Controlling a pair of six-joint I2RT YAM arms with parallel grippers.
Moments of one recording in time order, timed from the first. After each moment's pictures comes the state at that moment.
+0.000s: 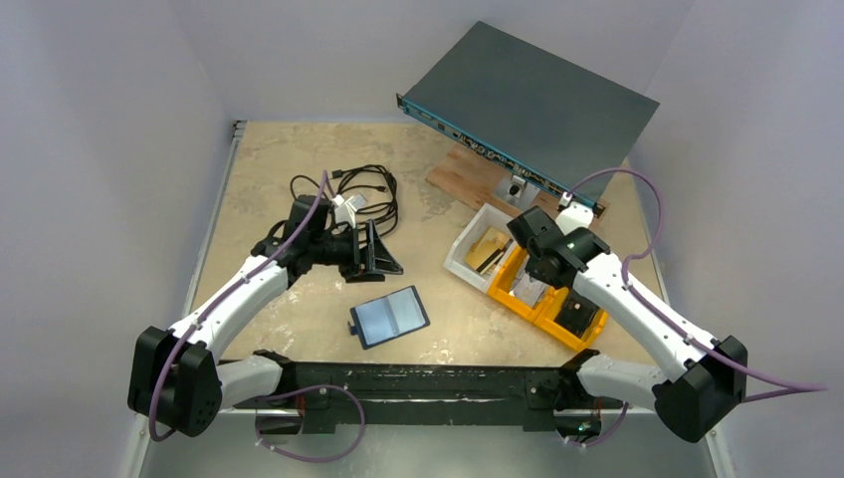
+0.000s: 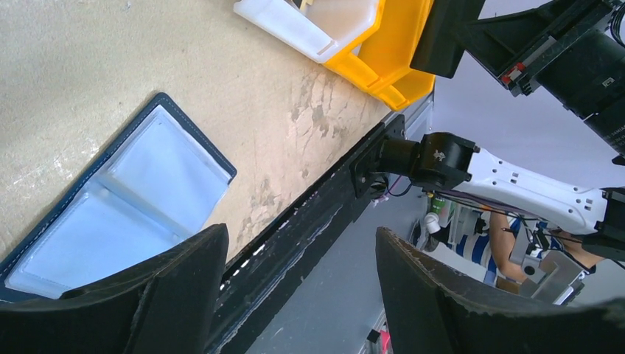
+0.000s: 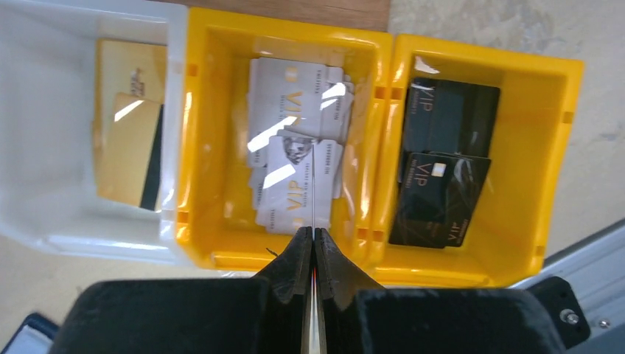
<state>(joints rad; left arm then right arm) -0.36 1.18 0.77 -0.37 0.76 -0.66 0.58 1.14 0.99 -1.05 0.61 0.99</state>
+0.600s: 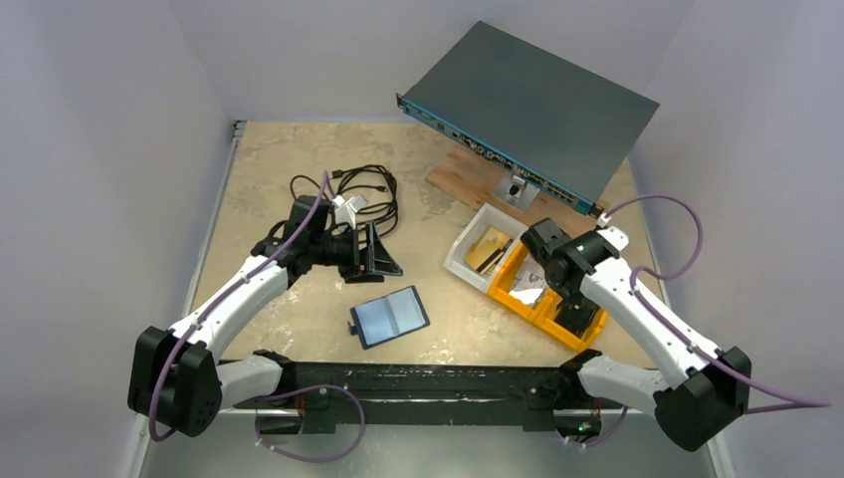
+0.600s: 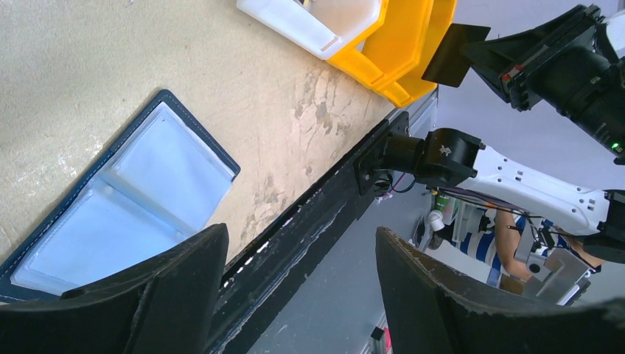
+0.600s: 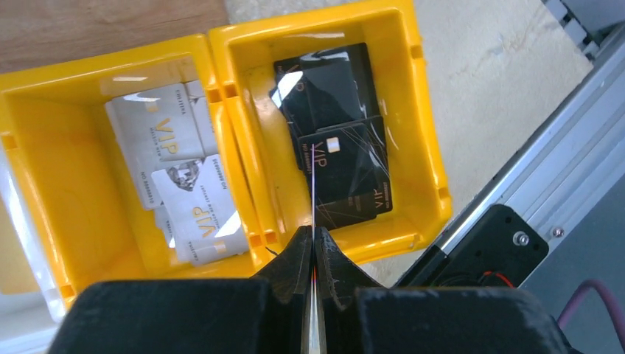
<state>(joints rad) -0.36 1.18 0.77 -0.39 0.75 -0.64 0.51 1.13 0.97 -1.33 0.71 1.29</state>
